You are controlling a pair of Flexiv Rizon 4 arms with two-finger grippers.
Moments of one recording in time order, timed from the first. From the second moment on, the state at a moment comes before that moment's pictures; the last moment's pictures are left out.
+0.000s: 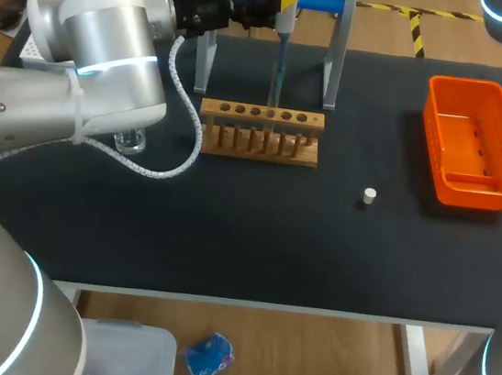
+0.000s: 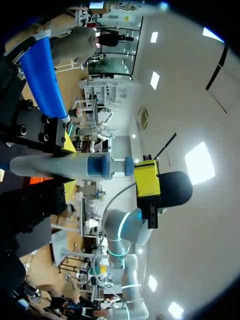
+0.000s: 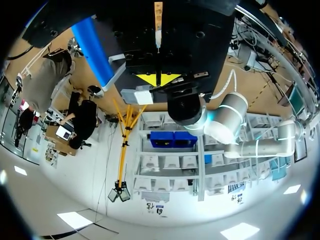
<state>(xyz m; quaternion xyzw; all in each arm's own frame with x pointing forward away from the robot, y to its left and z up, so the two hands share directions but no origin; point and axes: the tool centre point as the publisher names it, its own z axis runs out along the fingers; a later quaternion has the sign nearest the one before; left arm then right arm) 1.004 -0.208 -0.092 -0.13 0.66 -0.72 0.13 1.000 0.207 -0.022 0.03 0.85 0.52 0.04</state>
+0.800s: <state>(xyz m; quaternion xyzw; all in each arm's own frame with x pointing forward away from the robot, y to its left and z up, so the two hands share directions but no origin) 1.004 -0.208 -0.094 -0.13 0.66 -0.72 0.13 0.999 0.206 -0.032 0.04 0.85 0.53 0.02</state>
